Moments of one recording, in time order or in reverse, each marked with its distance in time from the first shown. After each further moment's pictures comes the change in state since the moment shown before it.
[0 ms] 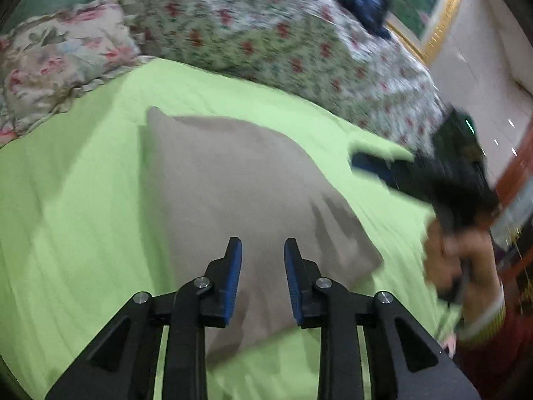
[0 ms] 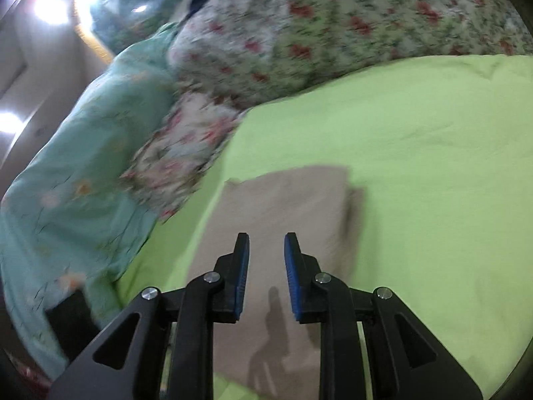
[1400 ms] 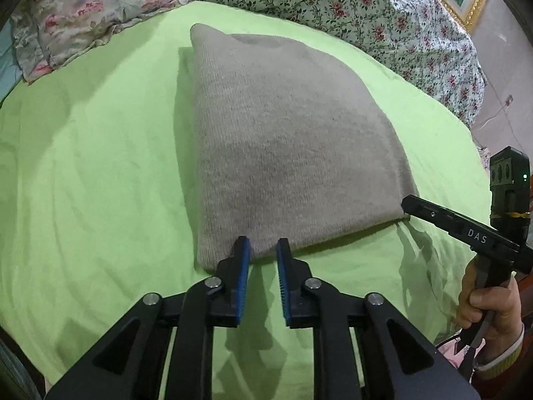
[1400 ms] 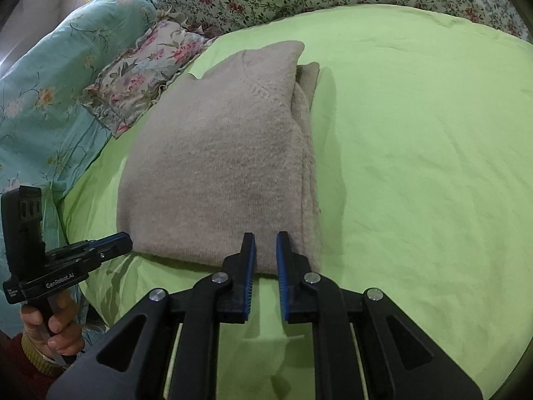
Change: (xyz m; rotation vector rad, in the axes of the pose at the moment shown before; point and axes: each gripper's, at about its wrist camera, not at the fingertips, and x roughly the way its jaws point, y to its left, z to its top) left arm -0.003 0.000 -0.092 -0.027 0.201 0.173; right arm -0.013 -0.035 -0.127 -0.073 0.123 -0.212
